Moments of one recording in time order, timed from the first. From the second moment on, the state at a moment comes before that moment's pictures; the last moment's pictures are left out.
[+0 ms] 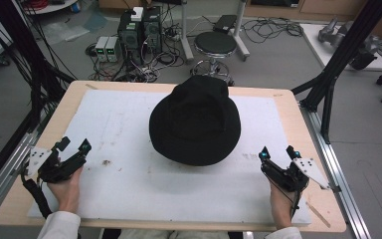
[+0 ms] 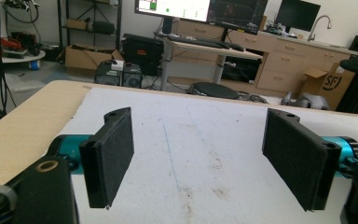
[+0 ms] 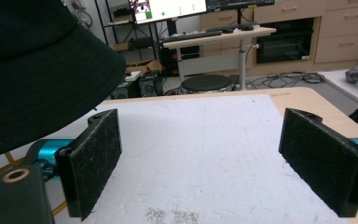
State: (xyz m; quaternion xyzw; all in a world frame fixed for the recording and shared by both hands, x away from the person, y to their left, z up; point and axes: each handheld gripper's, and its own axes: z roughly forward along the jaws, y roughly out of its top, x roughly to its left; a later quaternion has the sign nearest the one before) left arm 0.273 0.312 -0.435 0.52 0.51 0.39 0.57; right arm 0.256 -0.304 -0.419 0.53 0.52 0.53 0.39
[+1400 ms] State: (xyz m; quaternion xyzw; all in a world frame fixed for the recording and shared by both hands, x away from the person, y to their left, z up) left arm 0.272 0.311 -0.435 0.52 0.51 0.38 0.57; right arm 0.257 -0.305 -0.424 0.54 0.53 0.54 0.36
